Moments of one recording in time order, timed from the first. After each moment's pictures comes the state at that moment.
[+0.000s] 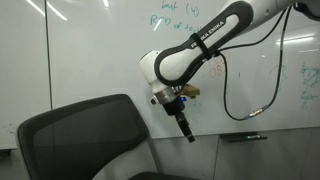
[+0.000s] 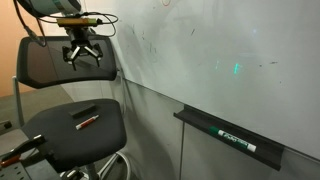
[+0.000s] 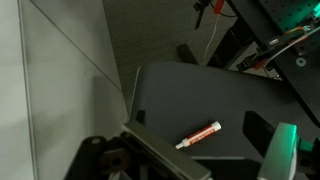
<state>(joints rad) 0.29 0.30 0.32 -1.95 -0.42 1.73 -0.33</state>
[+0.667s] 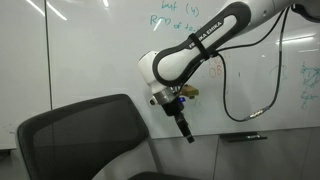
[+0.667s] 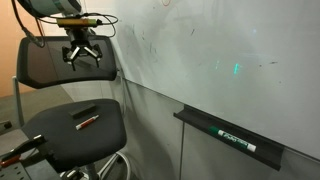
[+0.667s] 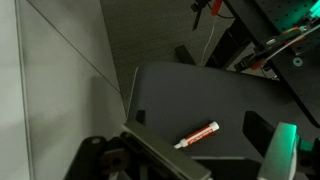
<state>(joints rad) 0.30 0.31 0.32 -1.93 -0.42 1.72 -0.33</state>
